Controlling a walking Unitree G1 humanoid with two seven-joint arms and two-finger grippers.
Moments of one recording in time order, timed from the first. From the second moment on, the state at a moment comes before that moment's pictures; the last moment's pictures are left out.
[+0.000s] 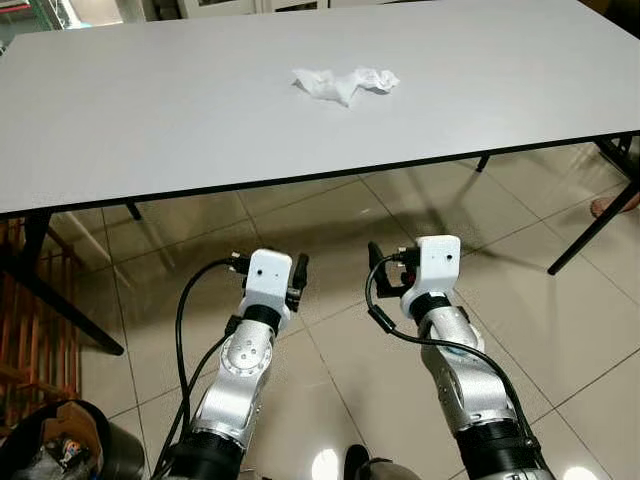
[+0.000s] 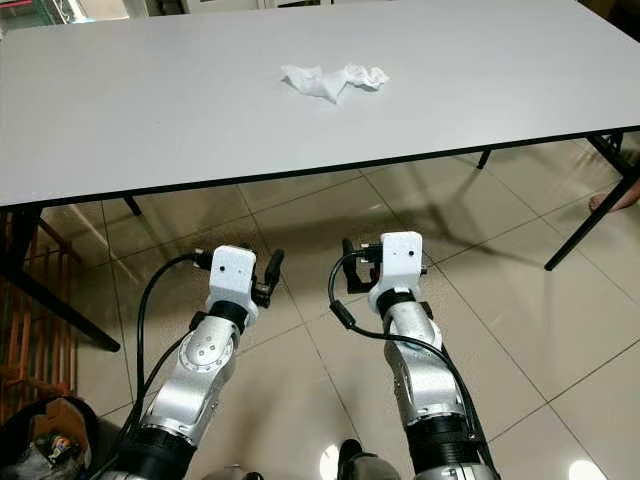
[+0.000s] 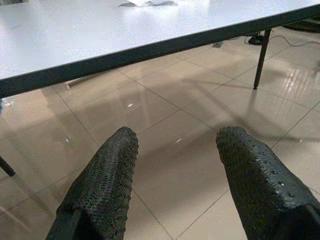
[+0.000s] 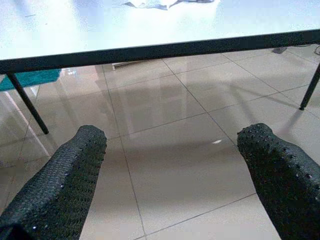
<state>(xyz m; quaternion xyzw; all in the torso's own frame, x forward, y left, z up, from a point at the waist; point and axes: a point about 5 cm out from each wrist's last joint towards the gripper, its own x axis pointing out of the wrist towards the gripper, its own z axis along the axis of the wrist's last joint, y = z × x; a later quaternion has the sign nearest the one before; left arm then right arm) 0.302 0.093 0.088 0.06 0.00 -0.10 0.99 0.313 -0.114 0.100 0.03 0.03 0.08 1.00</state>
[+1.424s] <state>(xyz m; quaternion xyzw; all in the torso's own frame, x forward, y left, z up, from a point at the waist) 0.318 0.091 0.096 0.07 0.00 -0.10 0.99 0.325 -0.112 0.109 0.02 0.01 0.08 1.00</state>
